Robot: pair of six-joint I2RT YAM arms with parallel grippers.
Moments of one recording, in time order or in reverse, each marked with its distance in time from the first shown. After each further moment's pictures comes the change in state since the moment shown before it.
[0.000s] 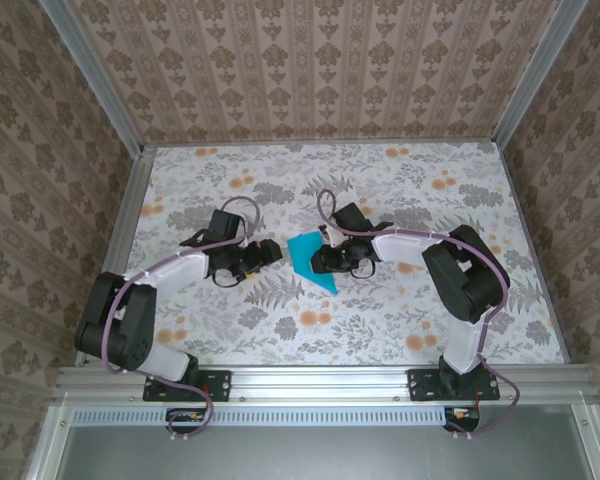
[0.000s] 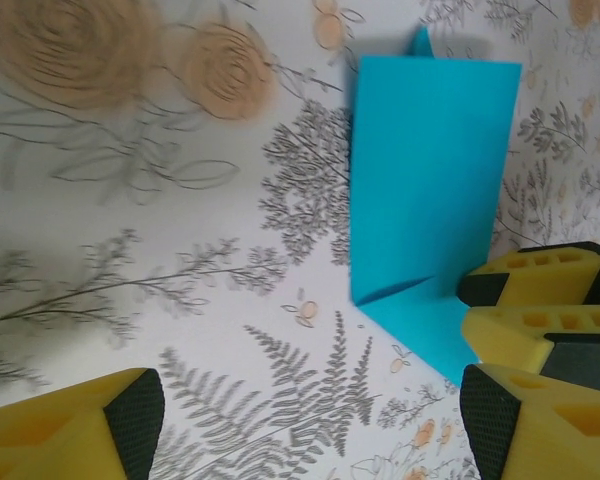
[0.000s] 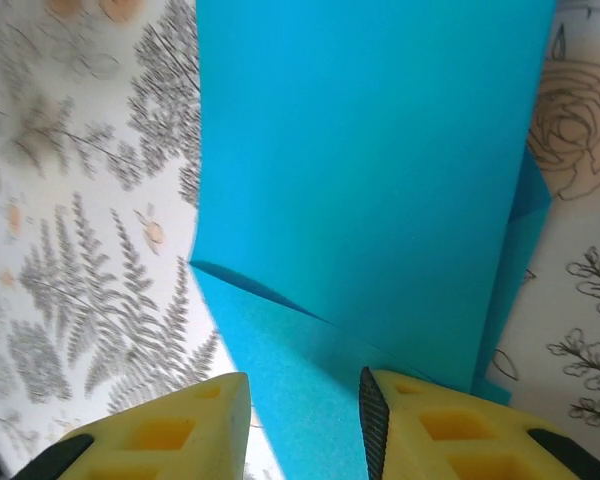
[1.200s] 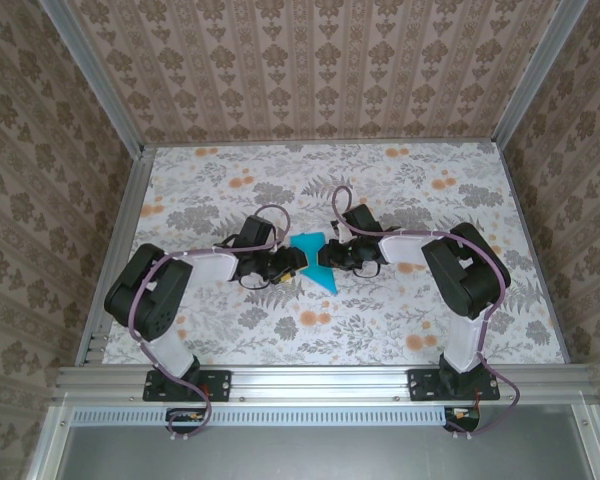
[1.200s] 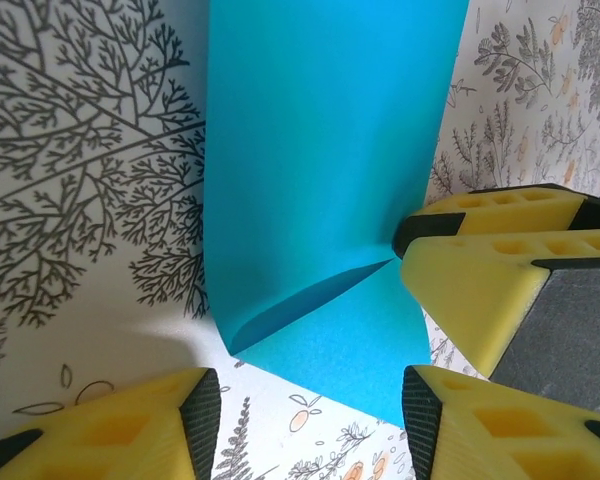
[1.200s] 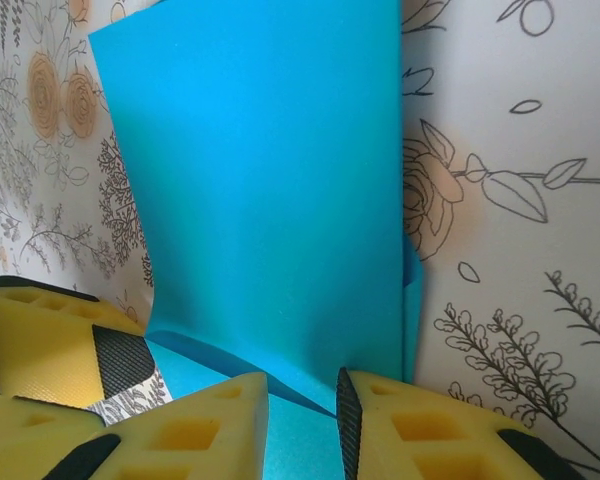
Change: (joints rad) left arm -0.159 0.222 0.015 0.293 0.083 -0.181; right arm -0.065 0.024 -0.076 0.171 -0.004 0.158
